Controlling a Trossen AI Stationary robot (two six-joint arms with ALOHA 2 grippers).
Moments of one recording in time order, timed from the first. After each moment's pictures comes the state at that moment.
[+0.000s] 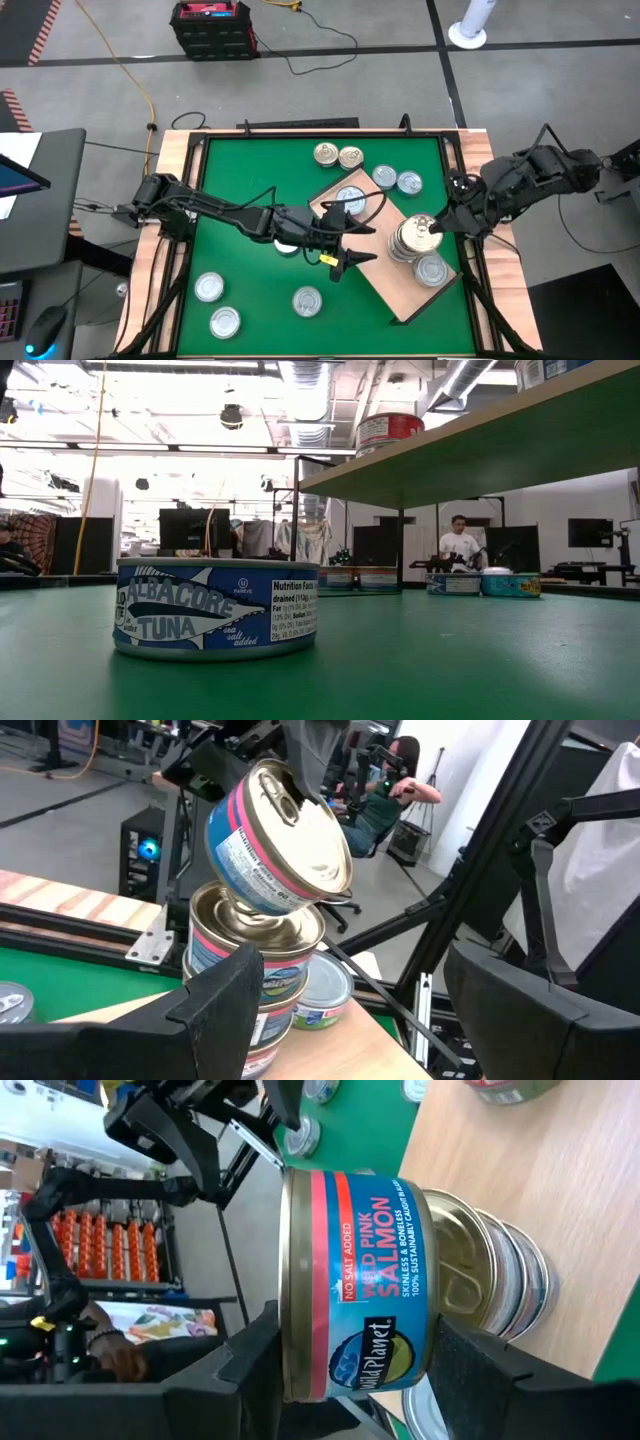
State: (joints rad) left arm -0.24 1.77 1.47 0.31 -0.15 -0.31; right arm 0.30 0.82 1.28 -1.04 -0.11 1.06
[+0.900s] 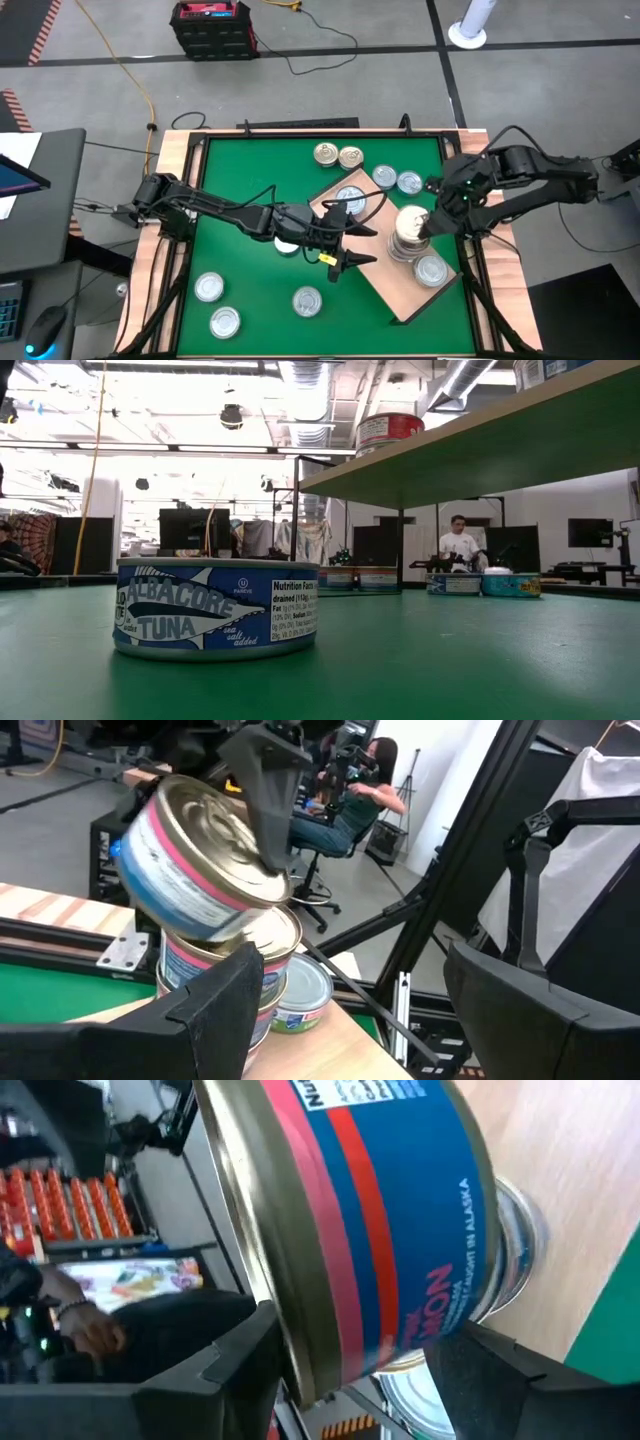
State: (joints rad) left arm -0.23 1.77 1.47 0.33 -0.08 -0.31; right arm 0.10 0.95 1.27 -1.13 -0.41 0.96
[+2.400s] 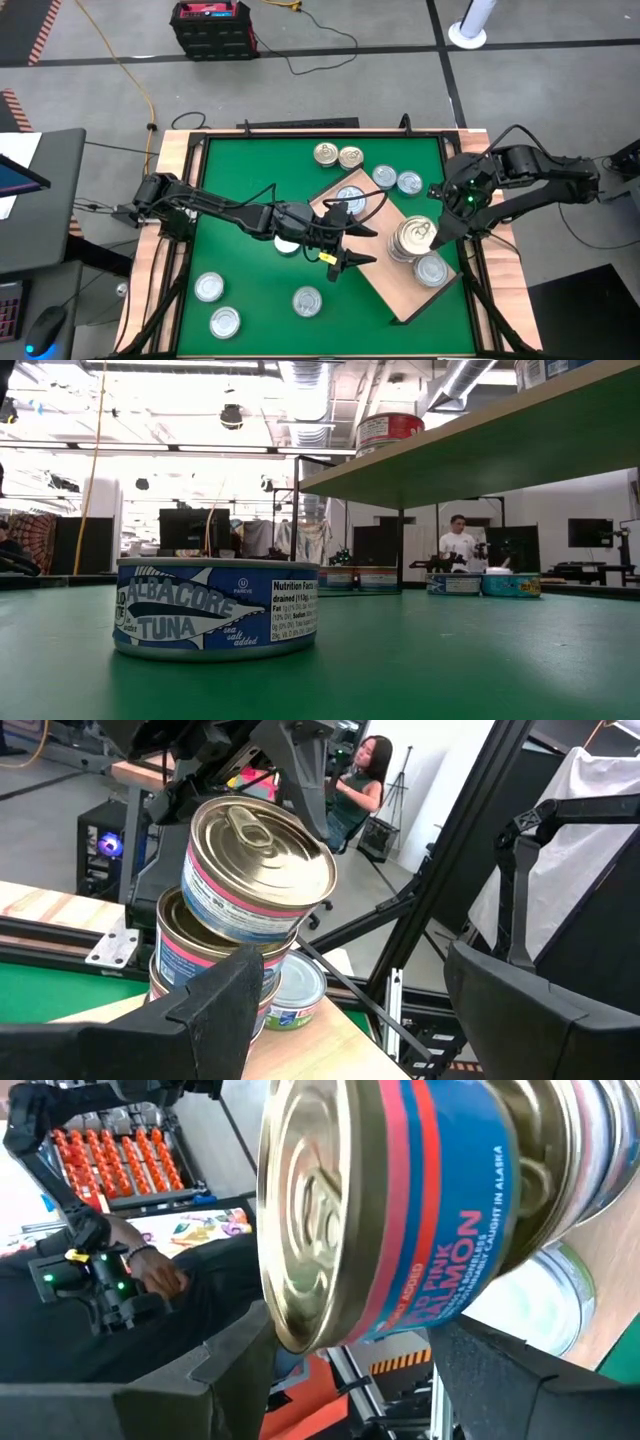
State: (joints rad) left arm -0.22 1.77 1.47 0.33 -0.05 -0.33; right arm 0.10 0.94 1.27 -1.13 -0.60 1.07
